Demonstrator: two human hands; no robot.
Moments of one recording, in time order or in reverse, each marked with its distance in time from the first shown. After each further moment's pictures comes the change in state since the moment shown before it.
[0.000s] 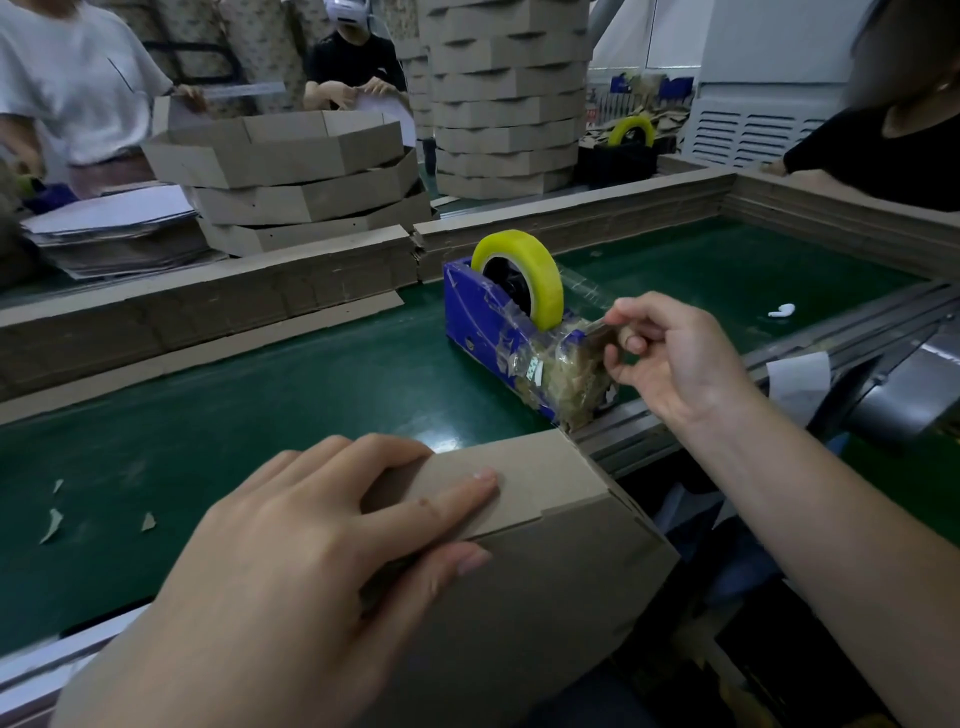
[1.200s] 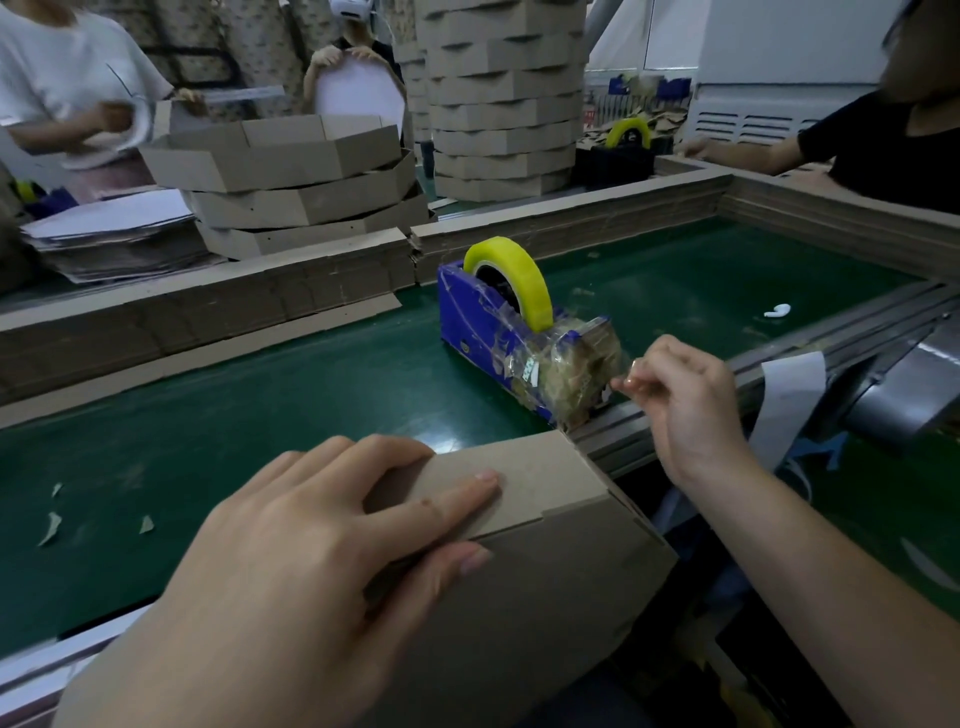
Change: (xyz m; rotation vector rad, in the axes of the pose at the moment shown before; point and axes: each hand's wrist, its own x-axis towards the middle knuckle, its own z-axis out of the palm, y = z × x) left_hand -0.001 0.003 0.002 -0.010 0.045 0.031; right_hand -0.021 0.029 -0.028 -0.183 0.002 -0.297
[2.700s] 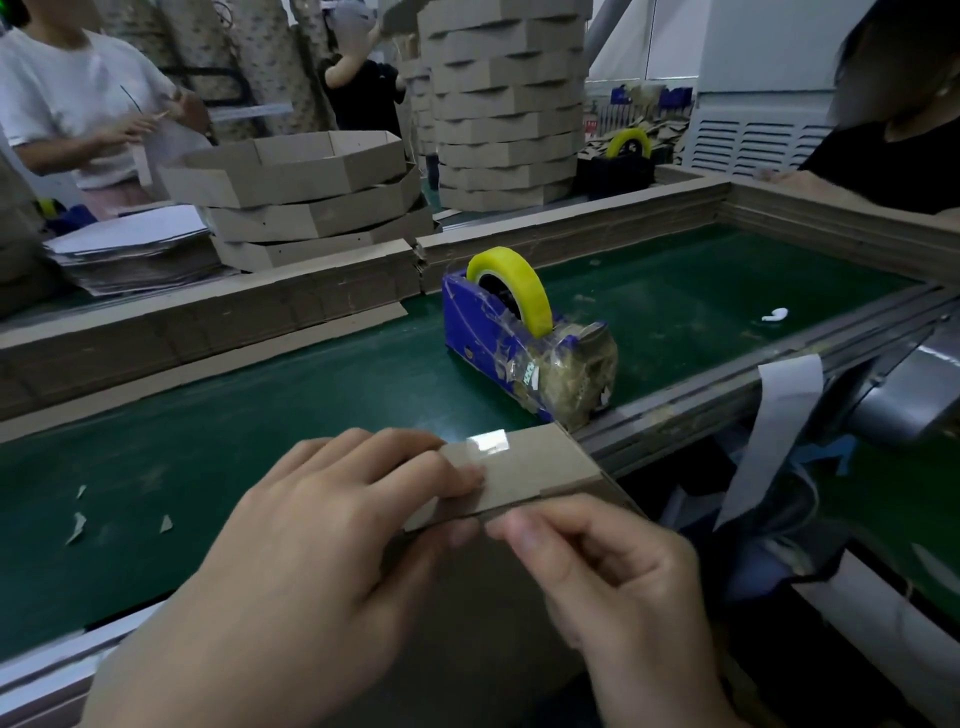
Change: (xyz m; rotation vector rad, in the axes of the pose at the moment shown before) left_hand 0.007 0.001 -0.008 0.008 0.002 0.091; right_hand -0.156 -0.060 0.061 -0.023 -0.210 0.016
